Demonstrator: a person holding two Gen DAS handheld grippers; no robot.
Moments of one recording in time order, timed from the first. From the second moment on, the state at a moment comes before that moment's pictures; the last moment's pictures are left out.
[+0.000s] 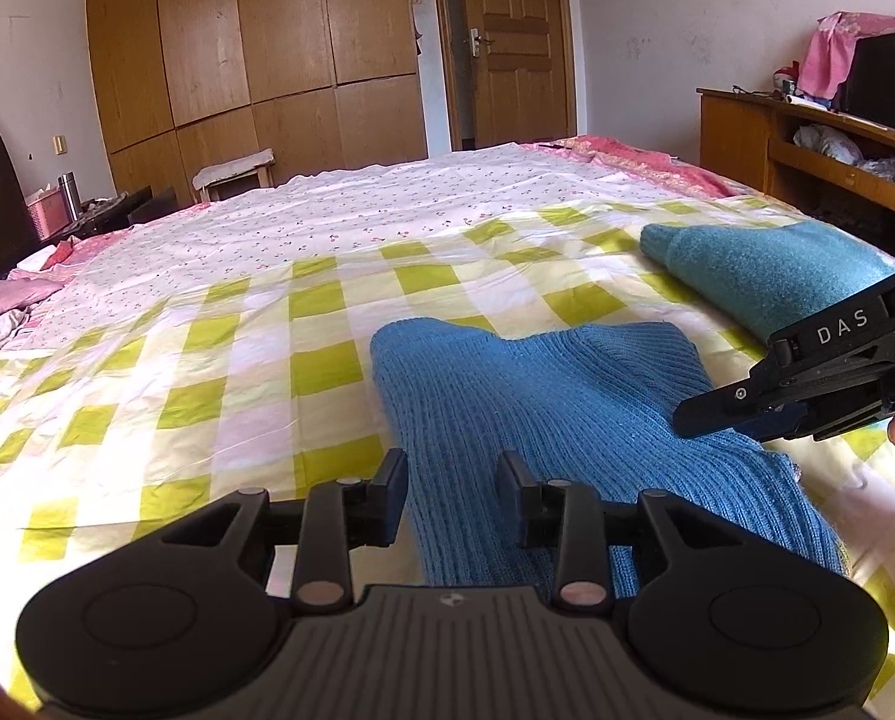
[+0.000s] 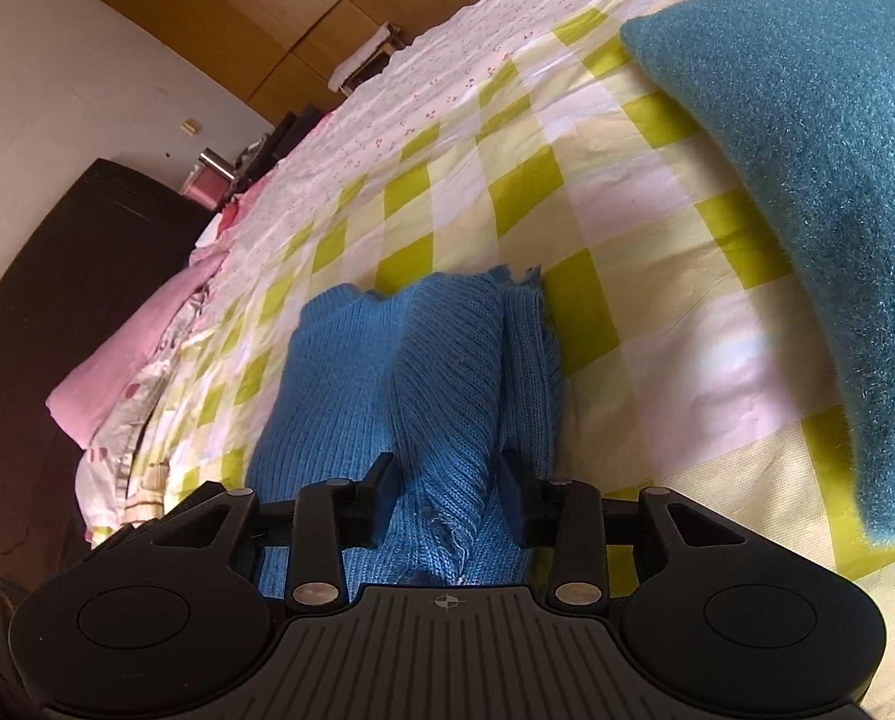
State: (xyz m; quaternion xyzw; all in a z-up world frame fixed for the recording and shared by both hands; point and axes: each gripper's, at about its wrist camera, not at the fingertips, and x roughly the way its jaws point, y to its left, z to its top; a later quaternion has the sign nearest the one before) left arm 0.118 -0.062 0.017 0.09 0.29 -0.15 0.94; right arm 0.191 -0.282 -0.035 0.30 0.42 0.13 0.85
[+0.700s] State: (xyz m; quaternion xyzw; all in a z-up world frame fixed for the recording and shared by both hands) left arm 0.103 -0.057 0.021 0.10 0.28 -0.15 0.94; right arm 0.169 -0.281 -0.023 0.25 0.42 0.12 0.86
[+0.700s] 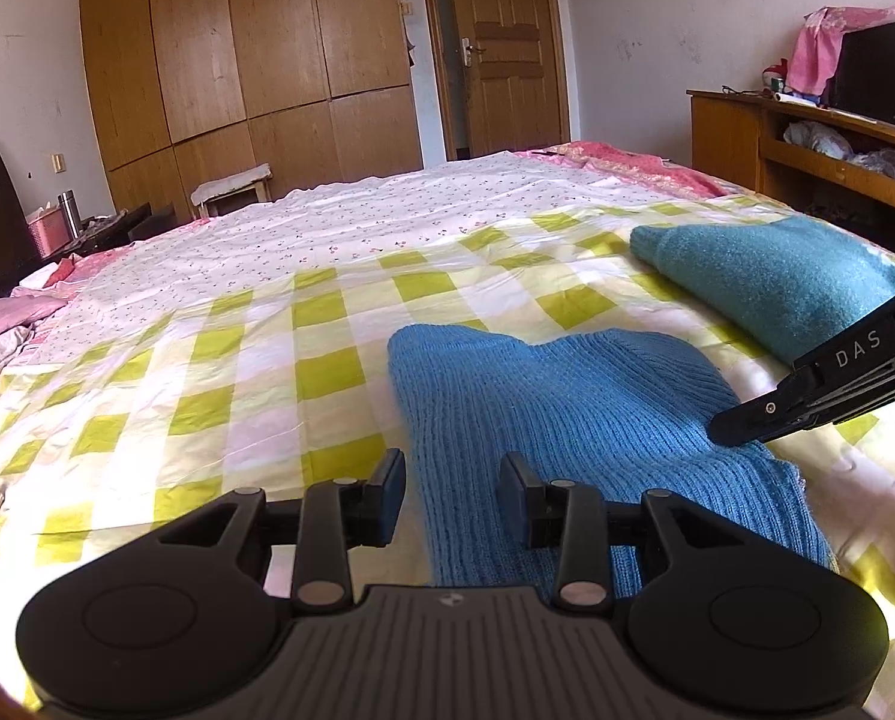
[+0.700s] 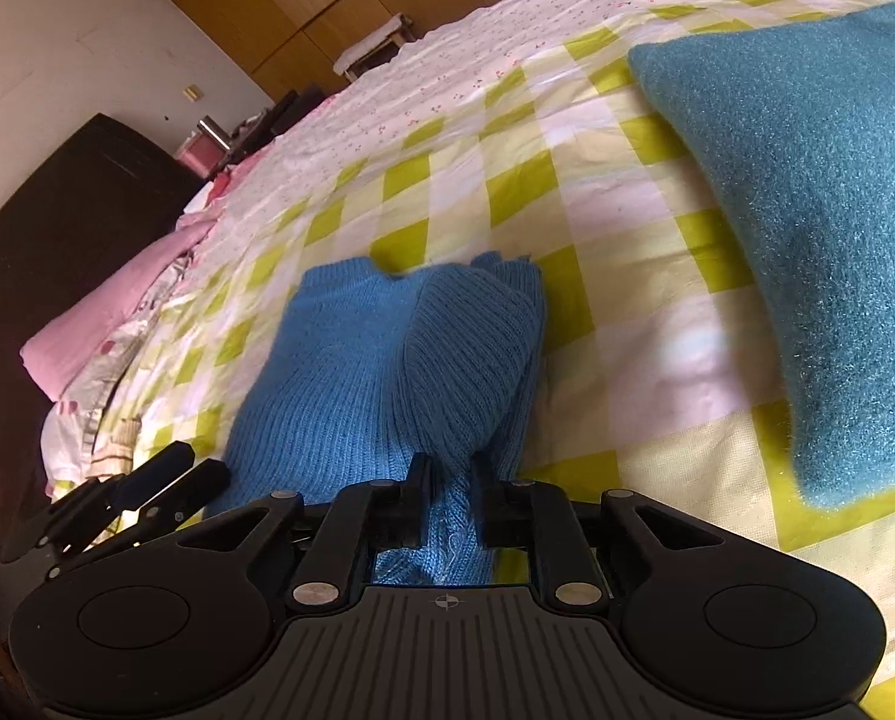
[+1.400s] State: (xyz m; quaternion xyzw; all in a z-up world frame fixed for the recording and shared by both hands) left arm 0.117 -0.039 0.013 0.02 0.31 -0.17 0.94; right arm 0.173 -0.270 -0.037 0.23 0.43 0.11 0.86
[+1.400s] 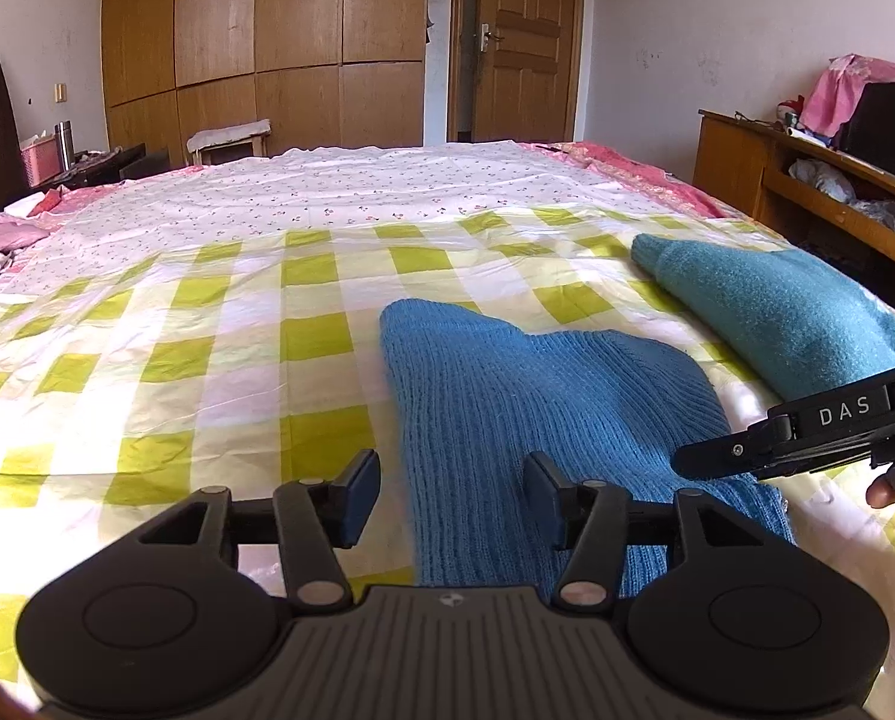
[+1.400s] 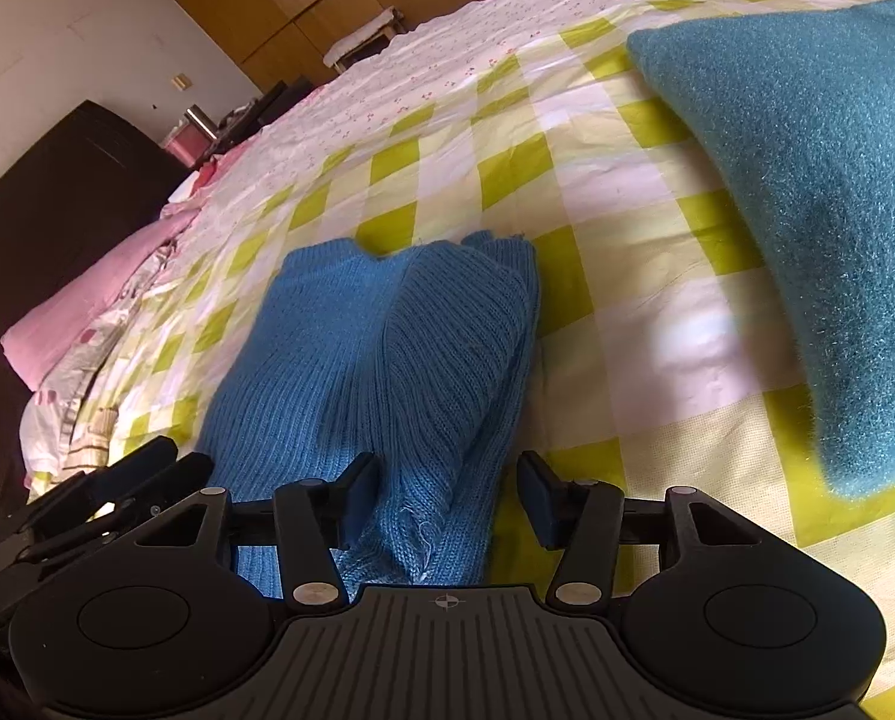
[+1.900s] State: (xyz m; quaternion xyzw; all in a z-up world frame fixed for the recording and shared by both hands) left arm 0.136 -0.022 -0.006 -0.08 0.35 -0.24 0.90; right arm 0.184 -0.268 -0.048 0.28 0.44 0.14 0.84
